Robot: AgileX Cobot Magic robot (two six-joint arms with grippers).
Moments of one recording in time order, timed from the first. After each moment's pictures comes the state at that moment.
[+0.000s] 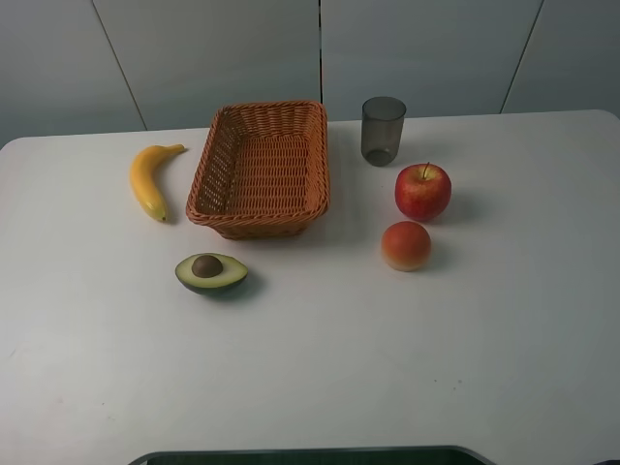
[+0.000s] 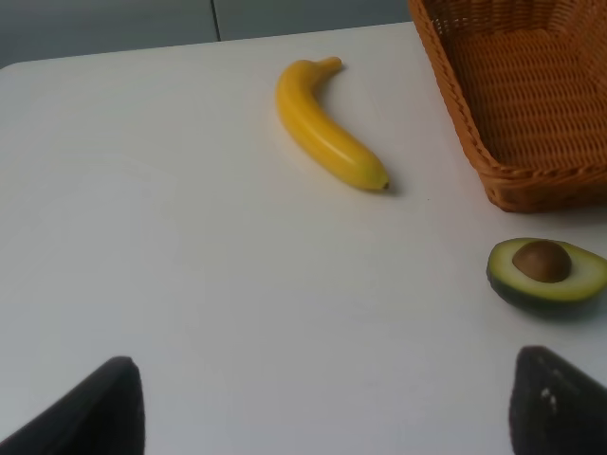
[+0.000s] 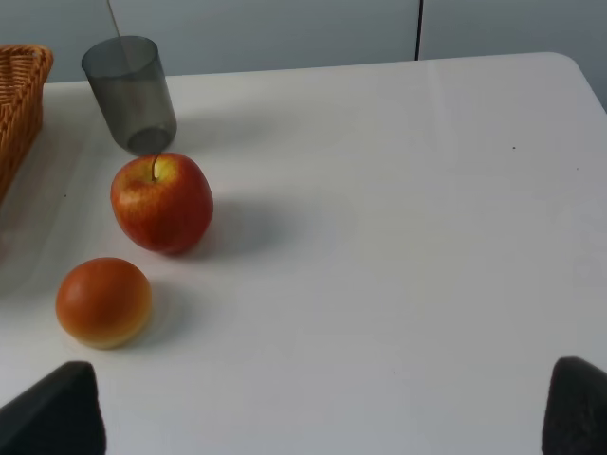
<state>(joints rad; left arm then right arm) -0.07 0.00 -0.51 0.02 1.09 -0.01 0.02 0.00 -0.51 0.01 1.10 0.05</state>
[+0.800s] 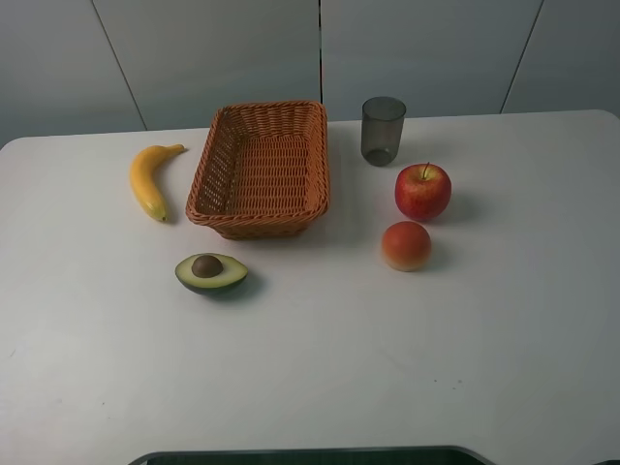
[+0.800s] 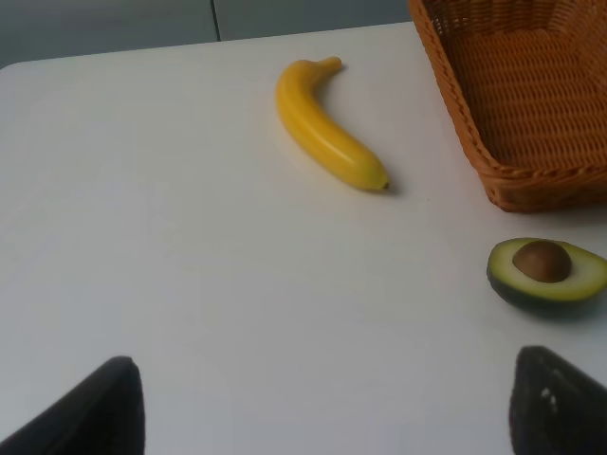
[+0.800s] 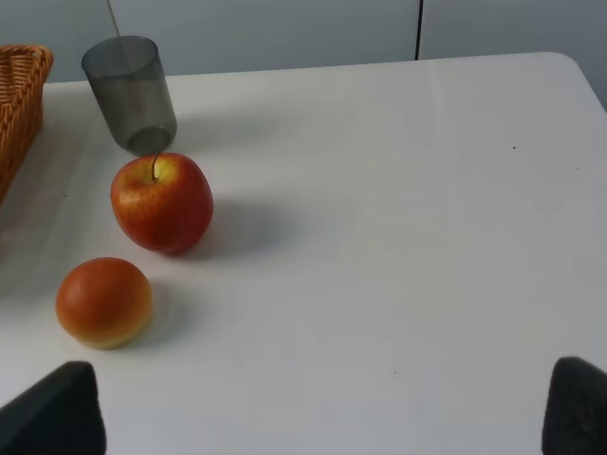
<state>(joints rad) -0.07 0.00 -0.51 0.02 1.09 -0.01 0.02 0.00 -0.51 0.01 1.10 0.05</state>
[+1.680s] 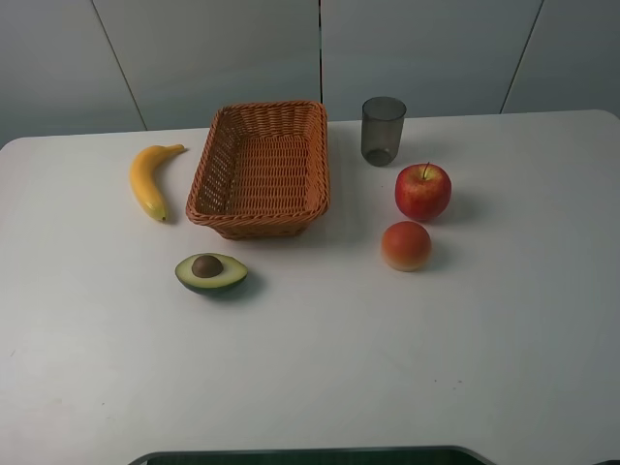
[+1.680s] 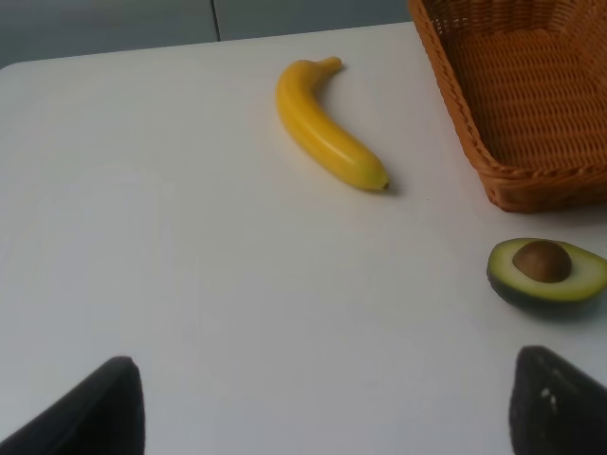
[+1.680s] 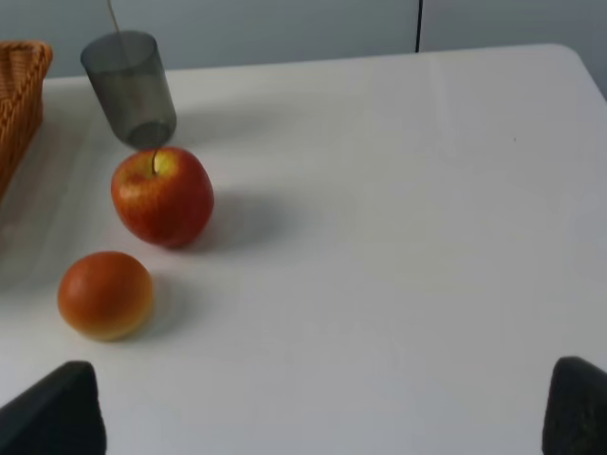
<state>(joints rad) -0.07 0.00 -0.51 0.02 1.09 -0.01 0.02 0.00 -0.53 0.00 1.14 0.05</state>
